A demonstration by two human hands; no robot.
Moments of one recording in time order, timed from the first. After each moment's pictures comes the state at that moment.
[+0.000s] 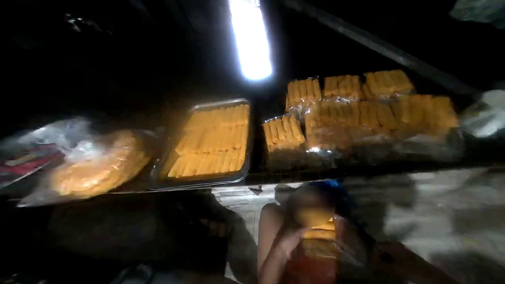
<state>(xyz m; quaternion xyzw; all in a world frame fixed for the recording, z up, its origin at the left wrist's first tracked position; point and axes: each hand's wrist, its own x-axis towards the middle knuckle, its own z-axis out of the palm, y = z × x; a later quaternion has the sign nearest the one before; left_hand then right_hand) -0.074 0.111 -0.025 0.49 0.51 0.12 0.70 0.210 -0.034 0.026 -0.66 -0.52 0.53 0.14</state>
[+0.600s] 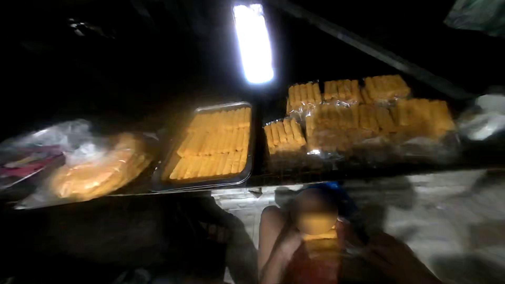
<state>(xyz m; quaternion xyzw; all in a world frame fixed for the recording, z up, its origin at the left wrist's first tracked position) -0.074 0.111 -0.033 0.50 0.51 0.14 0.69 0.179 -0.031 0.046 -0.68 -0.63 0.33 0.18</state>
